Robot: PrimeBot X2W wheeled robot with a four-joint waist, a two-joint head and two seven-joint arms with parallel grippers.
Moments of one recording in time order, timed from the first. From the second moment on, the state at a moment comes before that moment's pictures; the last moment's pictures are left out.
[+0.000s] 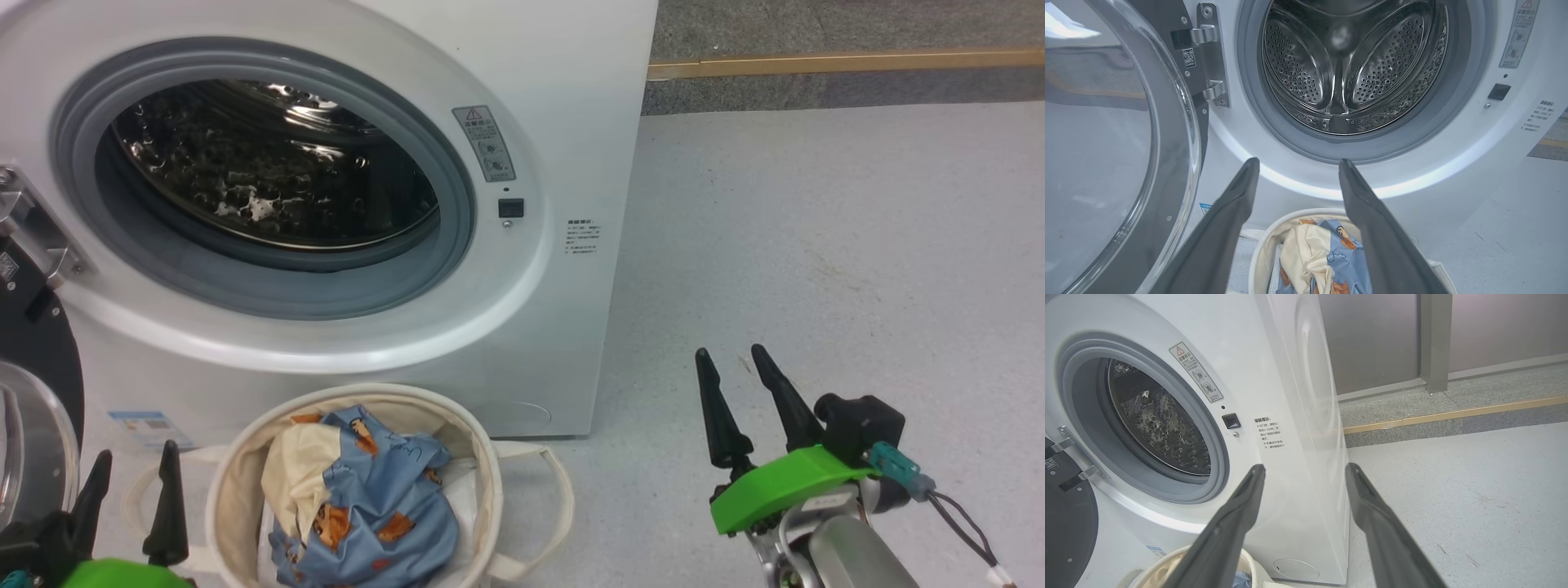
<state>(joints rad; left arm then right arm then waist) -0.06 0.38 -0.08 0.32 -0.50 0.07 -0.25 -0.23 -0.05 0.23 0.36 0.34 0.13 -0.25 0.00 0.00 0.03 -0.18</state>
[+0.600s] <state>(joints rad) -0.07 0.38 -0.08 0.33 -0.50 0.04 -0.25 -0.23 -0.05 0.24 0.36 0.34 0.13 -0.25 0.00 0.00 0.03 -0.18</state>
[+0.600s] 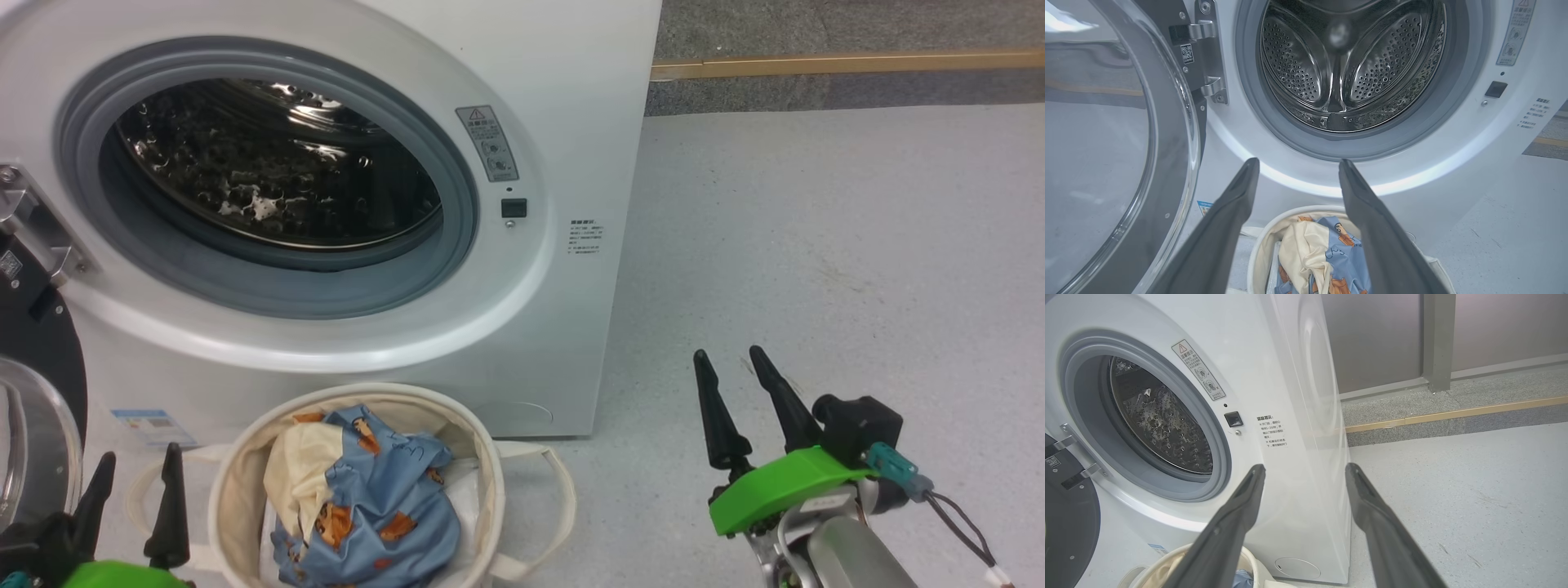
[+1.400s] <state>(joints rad) -0.09 0.38 -0.08 0.36 -0.51 0.03 -0.25 -0.23 -0.05 0.24 0.37 0.34 0.13 -0.25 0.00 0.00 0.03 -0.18</state>
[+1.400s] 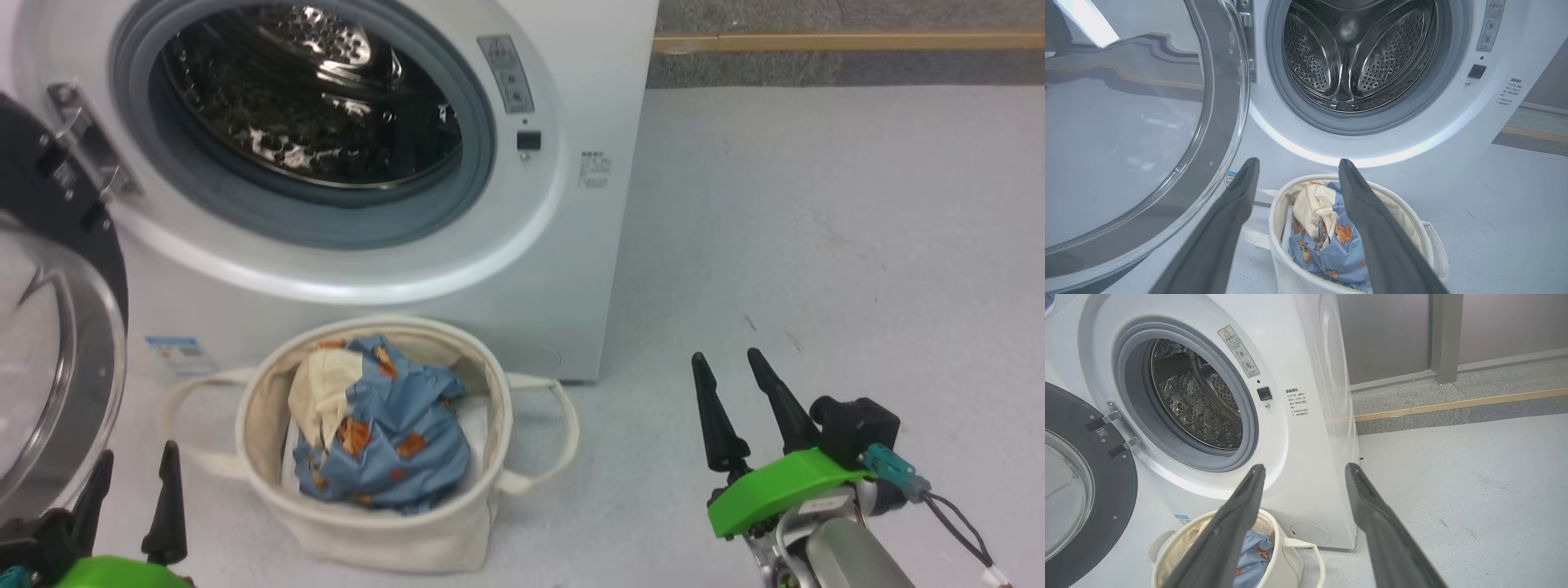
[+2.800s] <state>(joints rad) -0.08 0.33 0.07 0.33 -0.41 0.02 -0.25 -0.22 -0.05 0.27 0.37 0.35 0.13 -0.25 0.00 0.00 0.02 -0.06</state>
